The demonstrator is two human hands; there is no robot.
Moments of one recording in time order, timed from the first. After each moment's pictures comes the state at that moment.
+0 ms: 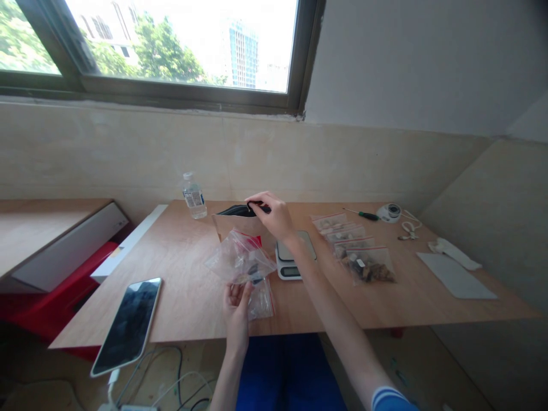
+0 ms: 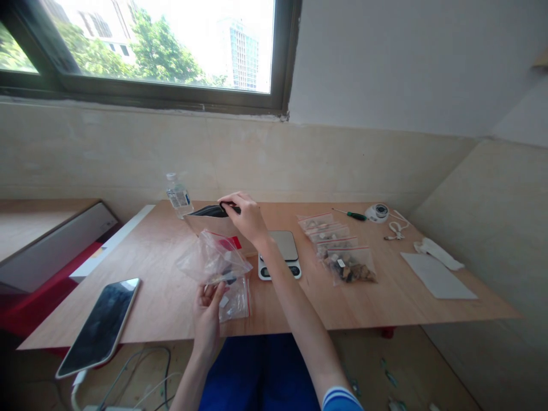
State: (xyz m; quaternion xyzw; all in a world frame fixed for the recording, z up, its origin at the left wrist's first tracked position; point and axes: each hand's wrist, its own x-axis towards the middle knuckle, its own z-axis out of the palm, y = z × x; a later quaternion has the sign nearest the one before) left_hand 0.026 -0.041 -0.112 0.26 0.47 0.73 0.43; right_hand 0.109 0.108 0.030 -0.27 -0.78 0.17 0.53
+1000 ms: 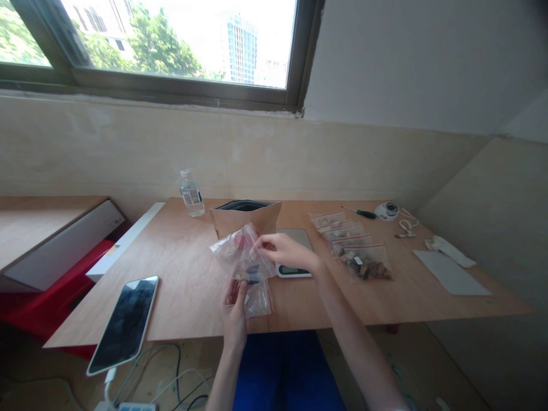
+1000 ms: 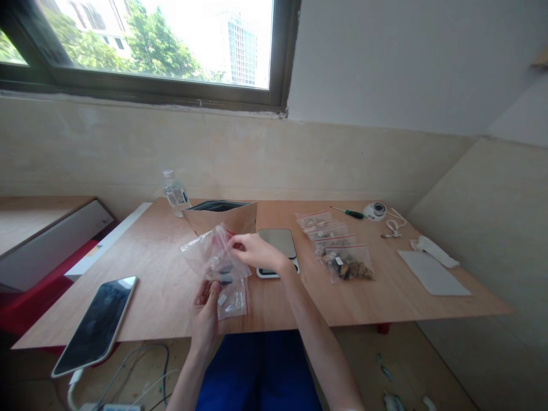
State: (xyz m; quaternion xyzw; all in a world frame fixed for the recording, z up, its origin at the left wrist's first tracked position) left_hand 0.026 -0.042 -0.113 0.27 0.46 0.73 0.43; right_hand 0.150 0.056 0.015 -0.31 -0.84 0.39 0.23
